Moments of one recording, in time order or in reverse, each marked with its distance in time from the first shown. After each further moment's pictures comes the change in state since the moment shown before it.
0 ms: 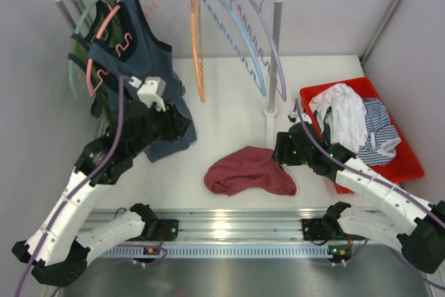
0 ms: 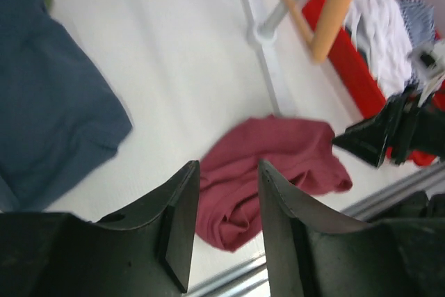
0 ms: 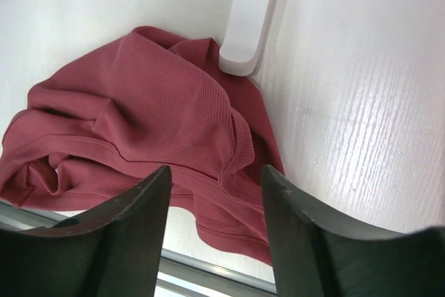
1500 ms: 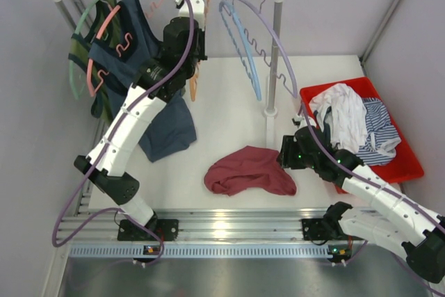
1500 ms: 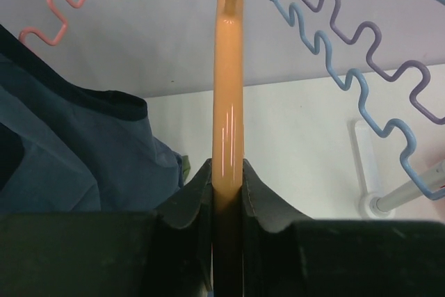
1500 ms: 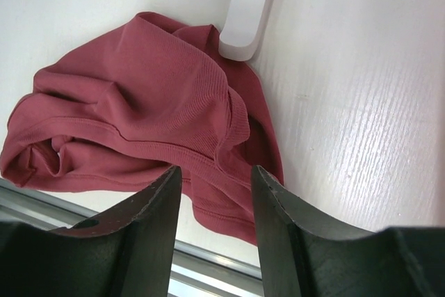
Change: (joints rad) left arm 0.002 0.774 0.881 0.096 -0.467 0.364; right arm -0.002 -0.102 -0.031 -0.045 -0.017 -0.010
